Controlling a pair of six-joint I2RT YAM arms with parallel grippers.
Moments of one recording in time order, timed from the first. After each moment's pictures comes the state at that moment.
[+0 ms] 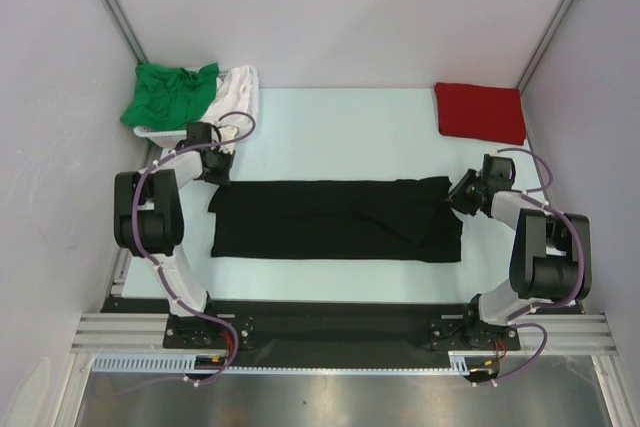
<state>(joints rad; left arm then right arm) 0.06 1.87 1.16 -0.32 0.15 0.29 -0.14 1.54 0.72 -0.07 -0.25 0.55</state>
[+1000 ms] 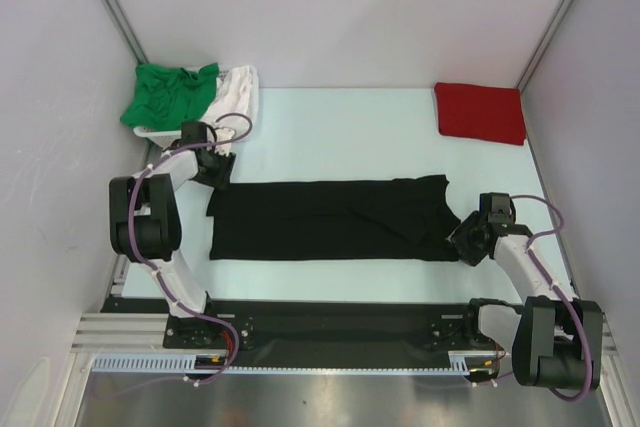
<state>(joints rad) 0.07 1.81 1.16 -0.41 0.14 0.35 -0.08 1.07 0.48 -0.54 -0.06 0.74</state>
